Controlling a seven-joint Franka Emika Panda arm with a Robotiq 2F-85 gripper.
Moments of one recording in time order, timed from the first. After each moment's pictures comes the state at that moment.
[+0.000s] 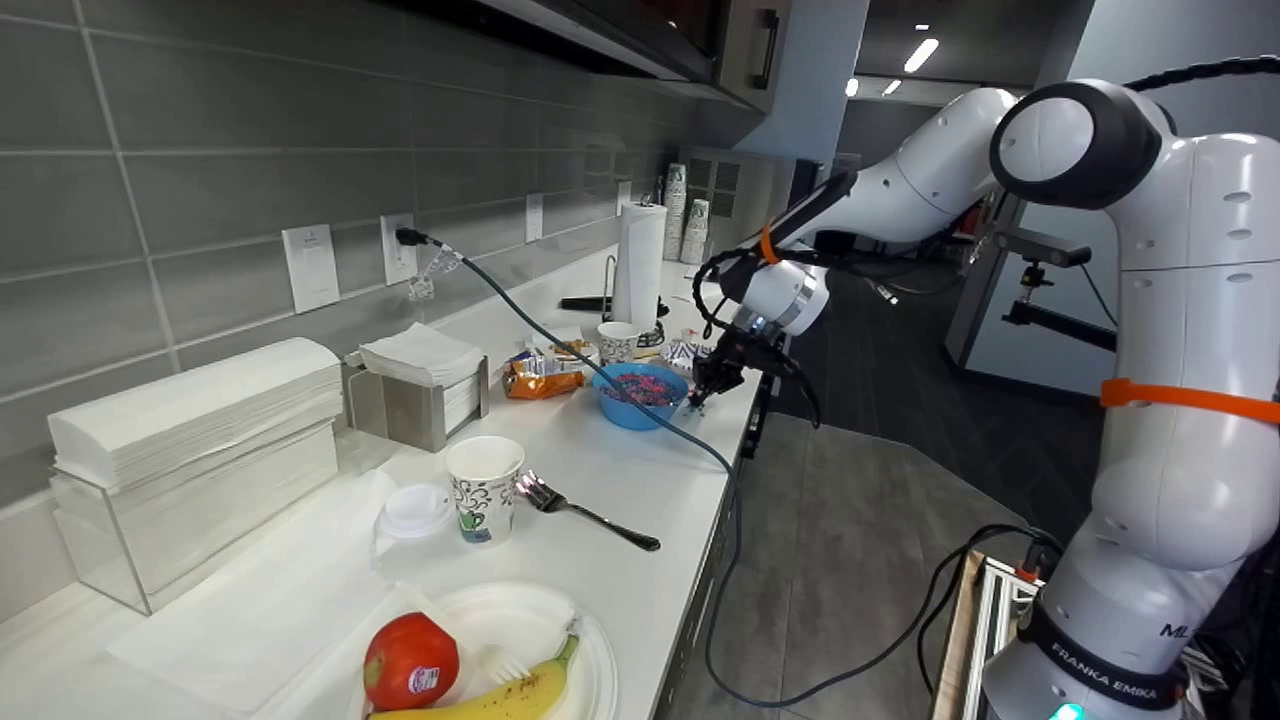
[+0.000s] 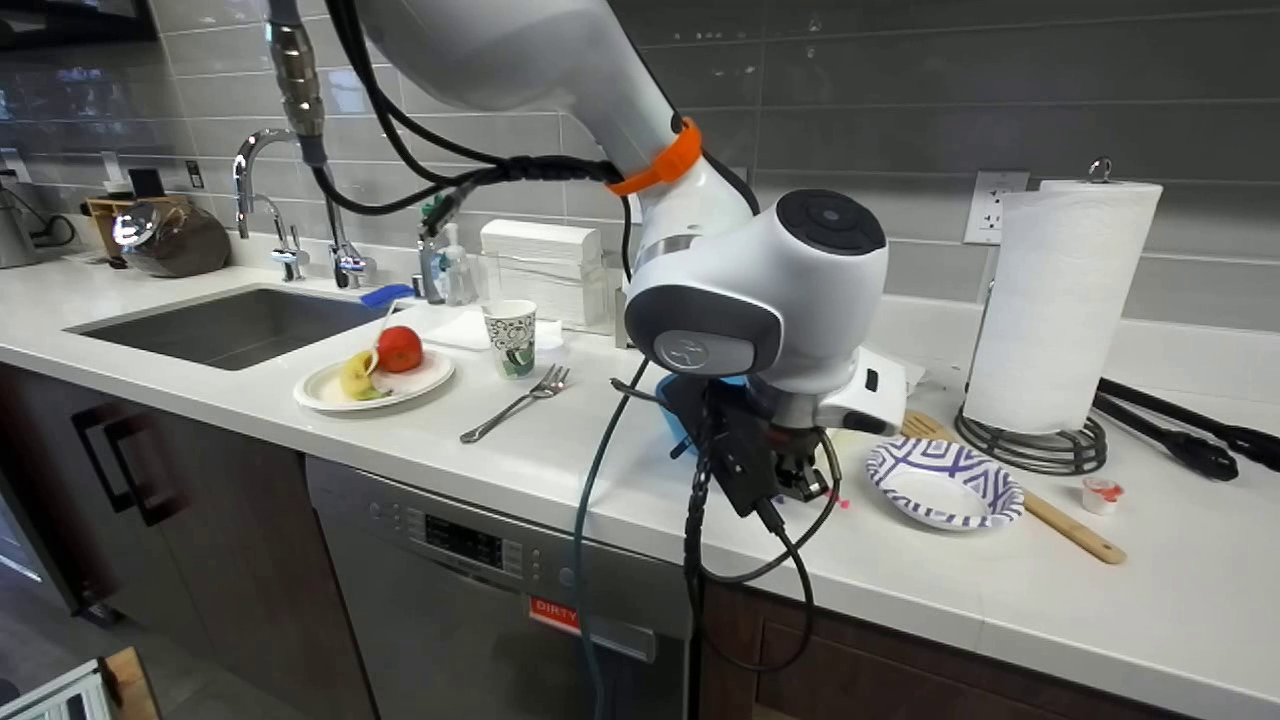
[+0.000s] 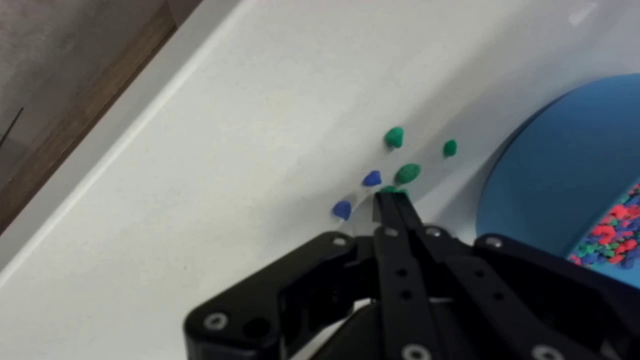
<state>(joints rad) -0.33 0.34 0.00 -2.13 0.80 2.65 -0.57</state>
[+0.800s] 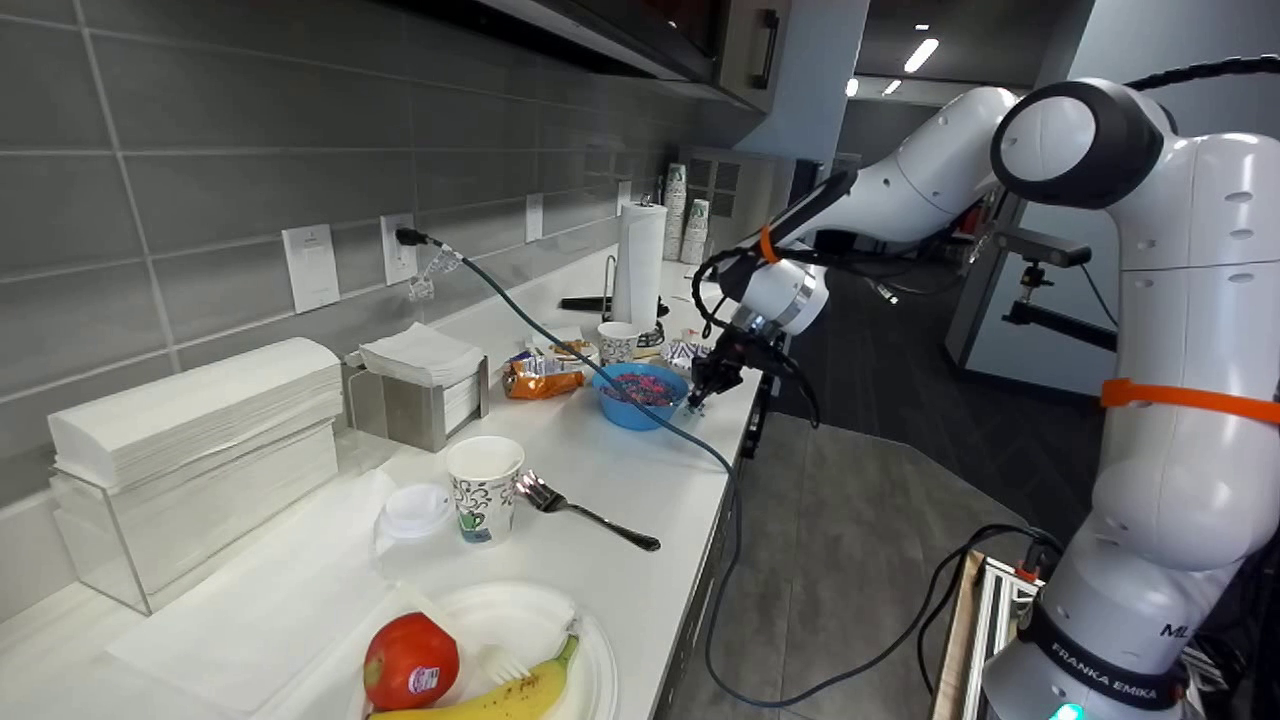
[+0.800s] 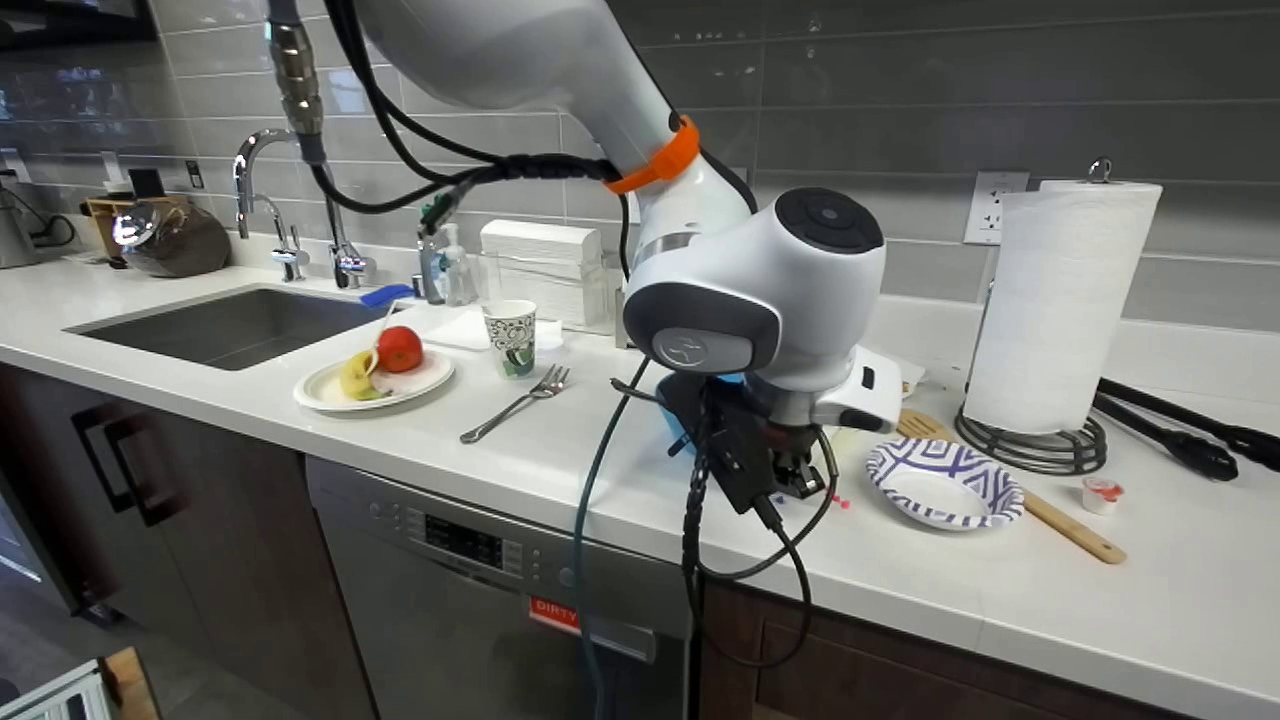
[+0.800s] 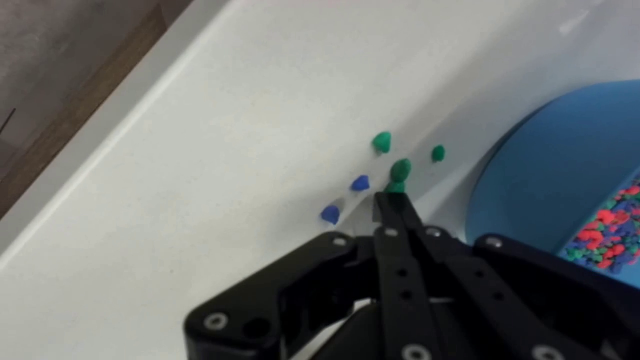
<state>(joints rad) -0.33 0.34 0.00 -2.13 0.80 2.64 -0.57</state>
